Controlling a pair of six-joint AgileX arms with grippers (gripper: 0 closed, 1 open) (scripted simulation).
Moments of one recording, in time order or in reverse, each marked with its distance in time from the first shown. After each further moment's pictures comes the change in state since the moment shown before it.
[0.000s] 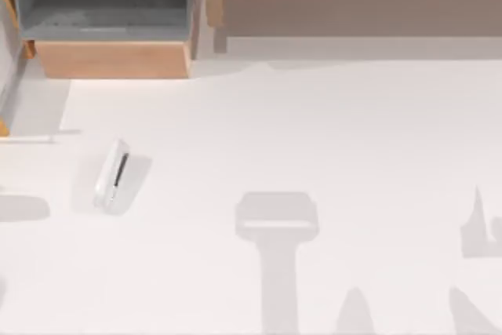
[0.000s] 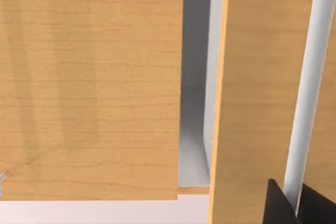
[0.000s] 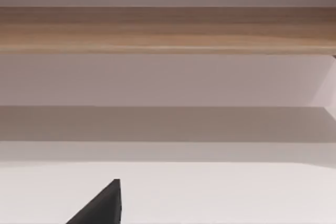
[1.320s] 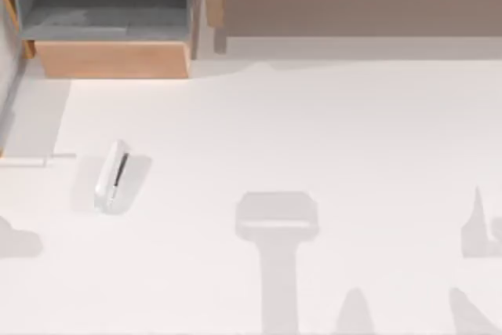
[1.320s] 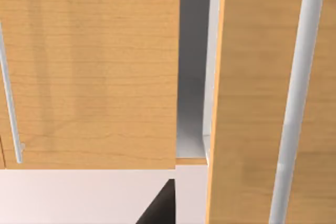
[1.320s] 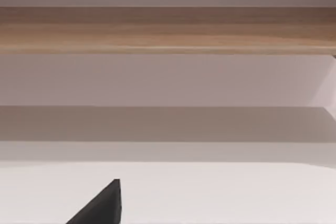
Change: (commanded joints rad) left arm 0.083 -0.055 -0.143 0.080 0.084 0.004; right arm 0.000 0.000 0.000 0.000 0.000 0.000
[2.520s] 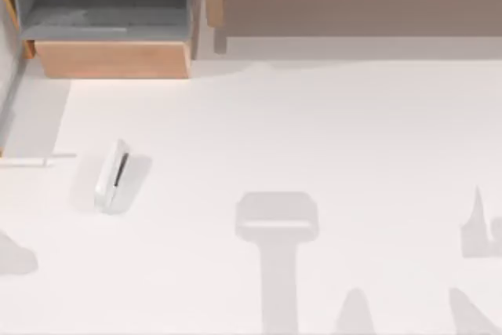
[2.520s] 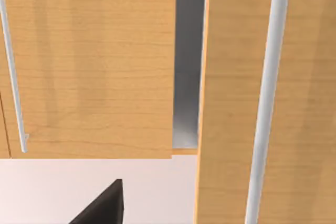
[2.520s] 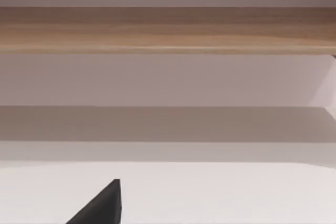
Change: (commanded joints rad) left arm 0.044 -0.017 -0.057 0.034 0.047 0.003; right arm 0.000 0.000 0.000 0.000 0.000 0.000
